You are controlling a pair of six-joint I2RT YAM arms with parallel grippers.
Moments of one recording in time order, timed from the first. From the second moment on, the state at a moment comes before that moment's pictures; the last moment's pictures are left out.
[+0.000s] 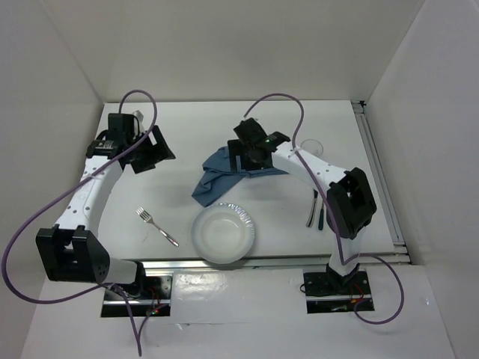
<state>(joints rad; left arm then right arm) -0.02 1.37 1.28 -0.76 0.21 -0.48 0.66 1.84 1.55 -0.67 0.19 0.47</state>
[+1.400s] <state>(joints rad) 0.07 1.29 0.87 -0.64 0.47 -0.64 0.86 2.35 2.12 -0.64 0.42 0.27</state>
